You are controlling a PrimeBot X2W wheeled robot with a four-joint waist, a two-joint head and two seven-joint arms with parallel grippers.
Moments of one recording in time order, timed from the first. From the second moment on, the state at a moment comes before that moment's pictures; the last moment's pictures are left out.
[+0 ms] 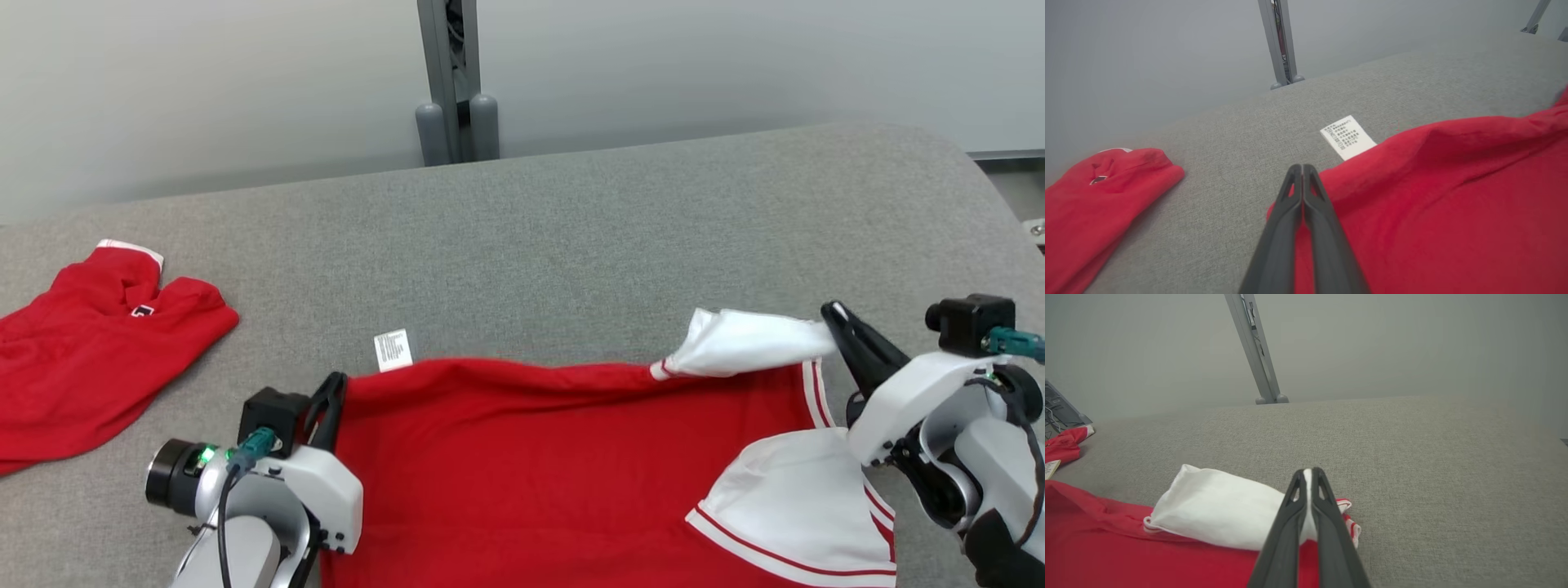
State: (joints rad) left arm -0.33 0.25 -0.47 0.52 -0.36 0.09 -0.12; right arm -0.62 -0.45 0.77 0.72 0.92 0.13 -0.24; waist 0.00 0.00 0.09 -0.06
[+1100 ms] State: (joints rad) left arm -0.10 0.43 -0.57 0.16 -0.37 0.10 0.23; right arm -0.49 -0.65 0.84 0.40 1.04 0.13 0.16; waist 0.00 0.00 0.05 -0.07
